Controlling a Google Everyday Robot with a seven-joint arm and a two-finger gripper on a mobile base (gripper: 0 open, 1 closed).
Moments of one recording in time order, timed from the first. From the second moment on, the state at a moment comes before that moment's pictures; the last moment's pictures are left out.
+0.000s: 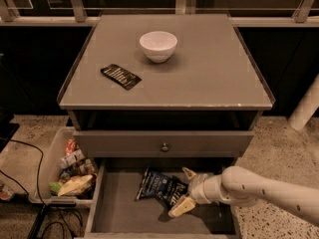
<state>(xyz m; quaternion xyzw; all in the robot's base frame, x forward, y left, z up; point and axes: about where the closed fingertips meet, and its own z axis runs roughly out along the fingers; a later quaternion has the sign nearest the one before) 0.489 -0.090 0.437 -0.51 0.76 0.23 0.34</state>
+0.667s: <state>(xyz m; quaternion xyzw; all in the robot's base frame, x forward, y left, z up) 0.512 -0.075 0.386 -0.49 0.77 0.20 0.34</state>
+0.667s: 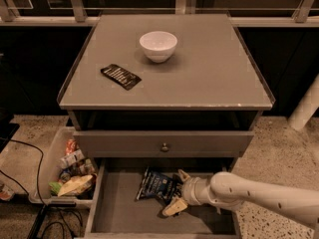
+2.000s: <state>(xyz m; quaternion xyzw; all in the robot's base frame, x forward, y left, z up) 0.513 -0.069 0.363 -0.50 0.78 0.19 0.34</state>
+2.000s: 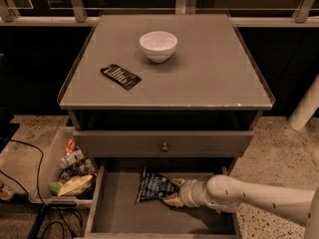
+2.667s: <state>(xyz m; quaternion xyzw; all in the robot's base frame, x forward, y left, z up) 0.510 -0.087 0.381 -0.49 0.77 0.21 0.35</state>
